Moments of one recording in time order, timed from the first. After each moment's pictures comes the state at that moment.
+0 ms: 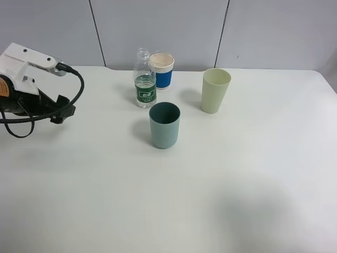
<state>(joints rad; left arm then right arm) -0.14 1.47 -0.58 0.49 -0.07 -0.29 -0.07 0.00 -0.51 0.02 1.07 -0.17</state>
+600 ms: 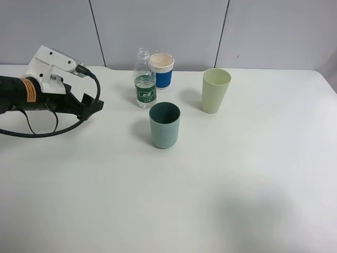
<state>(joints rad) -0.13 1.67 -0.62 0.79 -0.47 -0.47 -0.07 0.00 -0.51 0.02 1.07 -0.17</state>
